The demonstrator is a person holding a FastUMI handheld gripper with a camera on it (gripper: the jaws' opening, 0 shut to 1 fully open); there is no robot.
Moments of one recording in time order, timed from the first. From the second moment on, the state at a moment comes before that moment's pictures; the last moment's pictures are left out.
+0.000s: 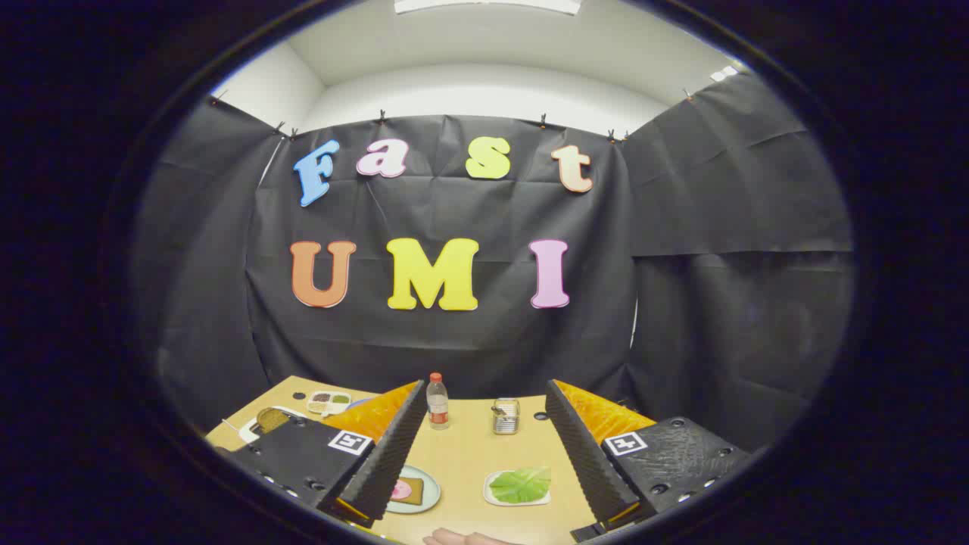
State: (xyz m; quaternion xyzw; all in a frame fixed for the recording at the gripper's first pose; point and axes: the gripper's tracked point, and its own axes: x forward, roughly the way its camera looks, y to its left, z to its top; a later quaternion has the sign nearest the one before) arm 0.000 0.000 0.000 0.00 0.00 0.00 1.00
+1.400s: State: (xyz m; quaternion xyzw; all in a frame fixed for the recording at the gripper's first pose) arm 0.112 -0.110 -0.169 -0.02 0.16 0.01 0.99
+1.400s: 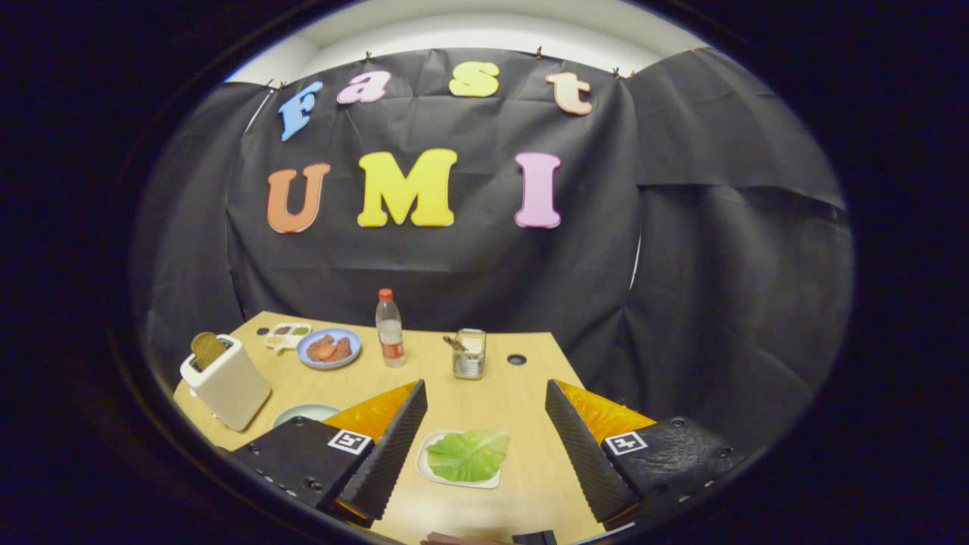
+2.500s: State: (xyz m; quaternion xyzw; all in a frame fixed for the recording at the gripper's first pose) arm 0.258 -0.120 -0.406 0.03 0.41 0.12 0.91
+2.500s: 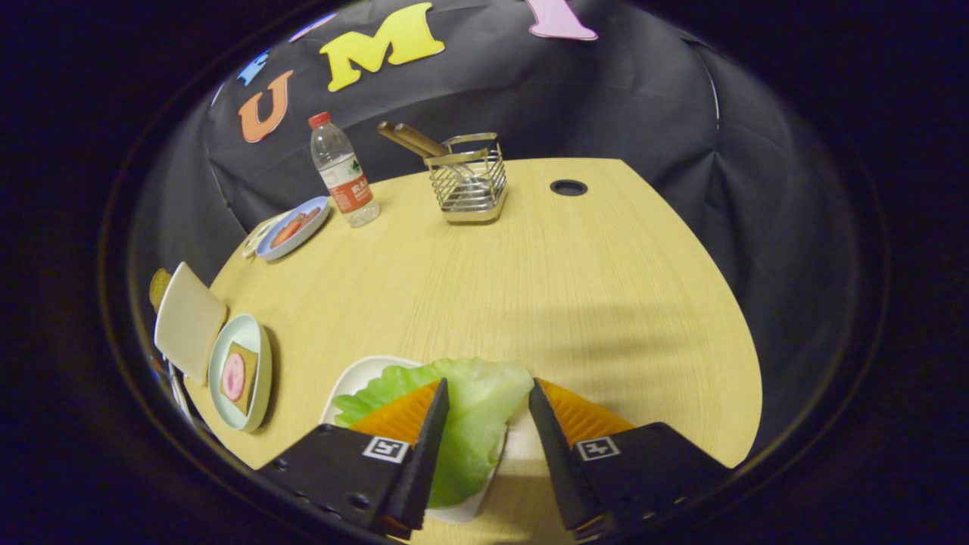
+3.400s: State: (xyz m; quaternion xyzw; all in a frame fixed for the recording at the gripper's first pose) arm 0.245 -0.120 -0.358 -0.04 0.35 0.09 0.93
